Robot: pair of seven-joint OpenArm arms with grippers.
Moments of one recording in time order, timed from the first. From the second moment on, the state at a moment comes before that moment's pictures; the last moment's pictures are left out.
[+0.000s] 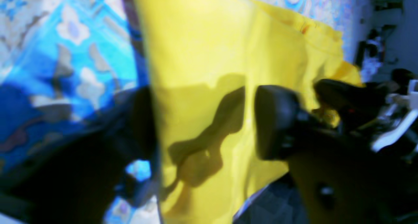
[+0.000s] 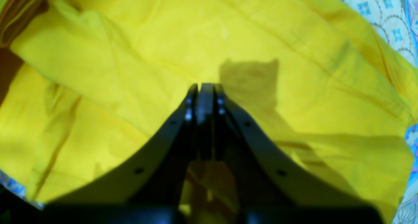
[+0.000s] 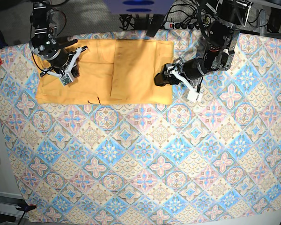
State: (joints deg) left arm 10.9 -16.0 12.1 77.7 -55.0 -11.7 41.0; right arm -23.1 15.4 7.6 88.0 -1.4 29.5 -22.2
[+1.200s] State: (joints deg) left arm 17.8 -21.0 -1.4 87.7 -53.1 -10.0 48.1; right arm -24.1 15.3 13.6 95.2 -1.1 29.6 -28.0
